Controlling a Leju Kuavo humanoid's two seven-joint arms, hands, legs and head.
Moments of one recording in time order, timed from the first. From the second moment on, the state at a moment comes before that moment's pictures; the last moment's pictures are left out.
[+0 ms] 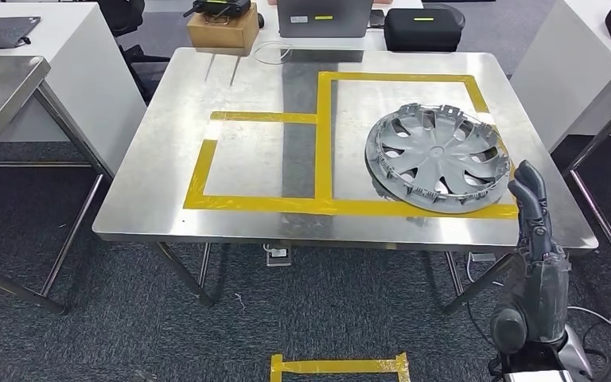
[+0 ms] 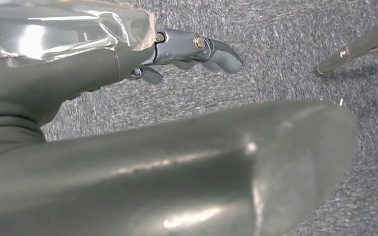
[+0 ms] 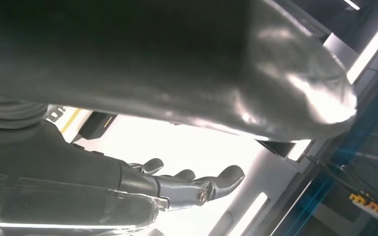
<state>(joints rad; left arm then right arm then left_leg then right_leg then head) -0.01 -0.36 1.19 -0.74 -1.26 -0.24 -0.45 0.20 0.00 0.04 -2.25 0.49 -0.11 -0.49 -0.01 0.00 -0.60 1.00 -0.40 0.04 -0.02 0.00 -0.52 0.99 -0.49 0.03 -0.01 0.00</state>
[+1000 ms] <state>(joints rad) -0.02 -0.36 1.16 -0.76 -1.24 -0.25 -0.43 0.19 0.00 0.03 -2.25 0.51 -0.11 -0.48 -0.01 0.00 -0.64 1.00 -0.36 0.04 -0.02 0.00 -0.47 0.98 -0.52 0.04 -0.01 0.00</state>
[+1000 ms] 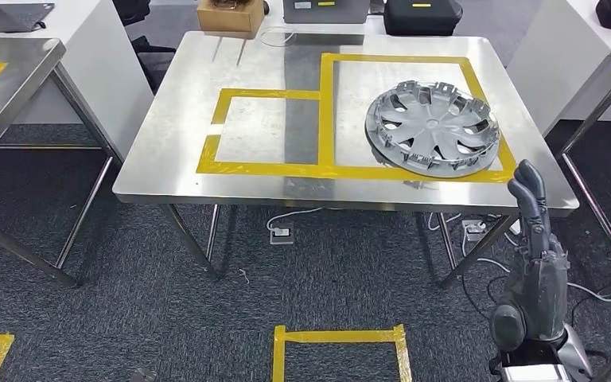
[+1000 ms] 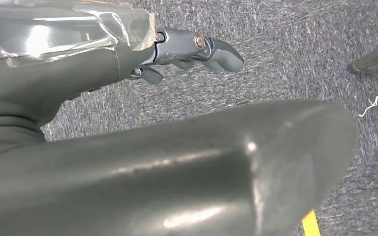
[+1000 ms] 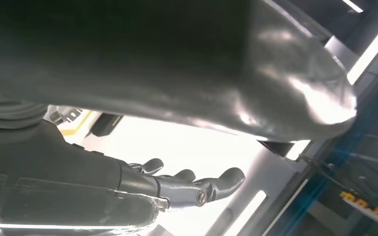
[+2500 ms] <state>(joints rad) -0.04 -0.23 1.12 -0.42 -1.18 0.05 -0.51 0.18 -0.01 0.18 -2.17 0.44 -0.46 -0.49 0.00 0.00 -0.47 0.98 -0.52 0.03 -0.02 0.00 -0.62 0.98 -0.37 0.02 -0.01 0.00</state>
